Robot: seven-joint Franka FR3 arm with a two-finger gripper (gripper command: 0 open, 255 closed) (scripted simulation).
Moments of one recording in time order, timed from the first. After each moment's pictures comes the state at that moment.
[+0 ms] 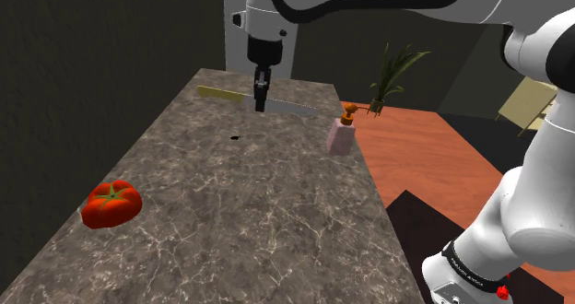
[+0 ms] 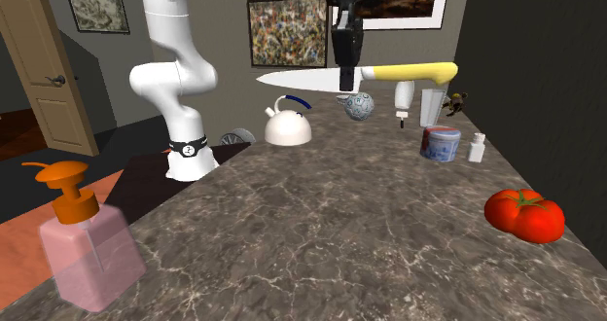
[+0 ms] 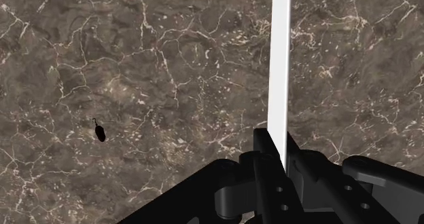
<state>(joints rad) 0.22 0.22 0.31 -1.51 -0.06 1.74 -0.33</state>
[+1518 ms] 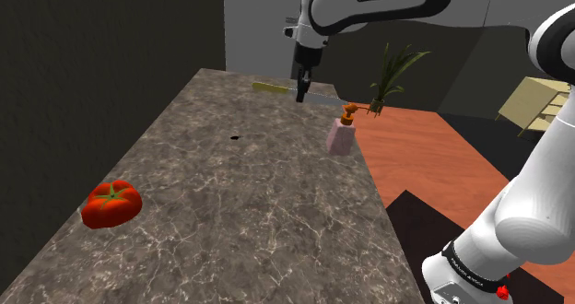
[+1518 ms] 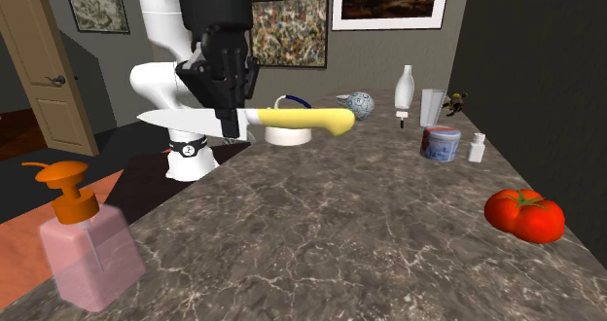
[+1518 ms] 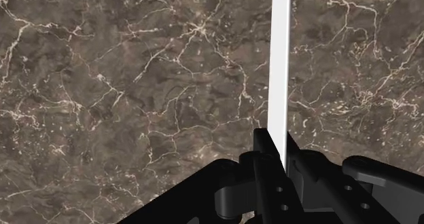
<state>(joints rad) 0.01 0.16 0.17 -1.70 -0.01 1.87 -0.68</state>
